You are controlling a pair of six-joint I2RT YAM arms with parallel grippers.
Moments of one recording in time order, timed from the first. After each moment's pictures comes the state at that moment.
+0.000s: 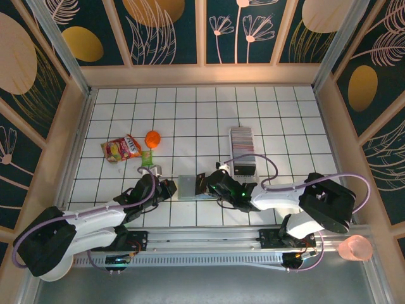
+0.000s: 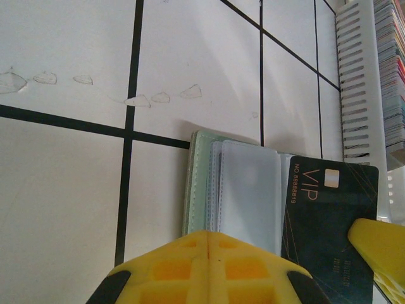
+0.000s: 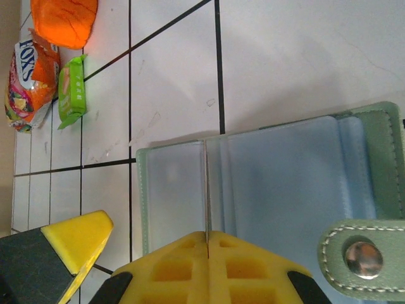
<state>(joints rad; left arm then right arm) -0.76 1.06 0.15 0.28 0.01 -1.06 1.11 1.44 0.52 0.23 0.21 1.21</state>
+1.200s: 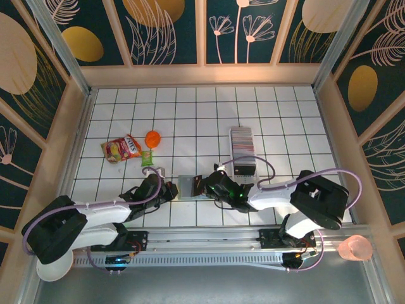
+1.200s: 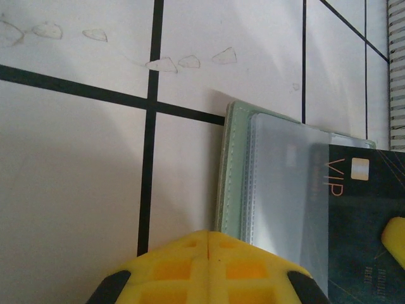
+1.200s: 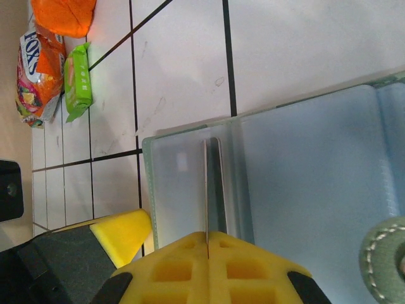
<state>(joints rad) -0.78 1.19 0.17 0.29 0.02 -1.04 1.11 1.51 0.51 0.33 0.16 1.26</state>
